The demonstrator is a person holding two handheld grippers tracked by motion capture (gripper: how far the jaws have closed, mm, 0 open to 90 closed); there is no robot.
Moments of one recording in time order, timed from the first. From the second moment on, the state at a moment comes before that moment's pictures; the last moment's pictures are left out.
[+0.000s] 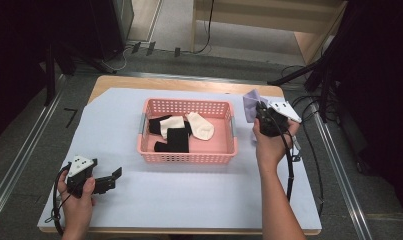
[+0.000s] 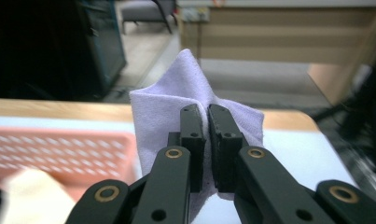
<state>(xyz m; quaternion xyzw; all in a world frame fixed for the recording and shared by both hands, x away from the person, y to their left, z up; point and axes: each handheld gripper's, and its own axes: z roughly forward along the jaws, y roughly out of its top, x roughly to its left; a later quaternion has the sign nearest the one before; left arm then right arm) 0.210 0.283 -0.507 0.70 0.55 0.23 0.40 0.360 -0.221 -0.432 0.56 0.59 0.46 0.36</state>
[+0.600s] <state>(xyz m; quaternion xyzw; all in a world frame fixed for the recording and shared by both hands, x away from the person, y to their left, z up) 0.209 0.283 -0.507 0.70 0.55 0.24 0.40 0.346 -0.261 -0.463 0.62 0.56 0.46 0.29</state>
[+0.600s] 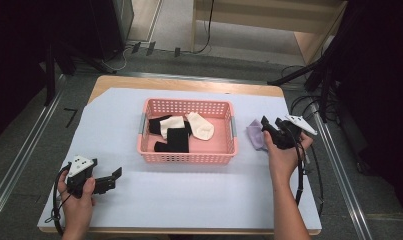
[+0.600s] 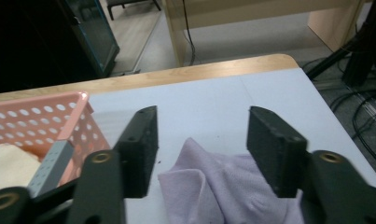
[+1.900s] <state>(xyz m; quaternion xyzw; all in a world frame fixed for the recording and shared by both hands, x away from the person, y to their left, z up) 0.208 0.282 -0.507 0.70 0.55 0.24 0.40 0.246 -0.318 -0.509 0.60 0.59 0.45 0.29</state>
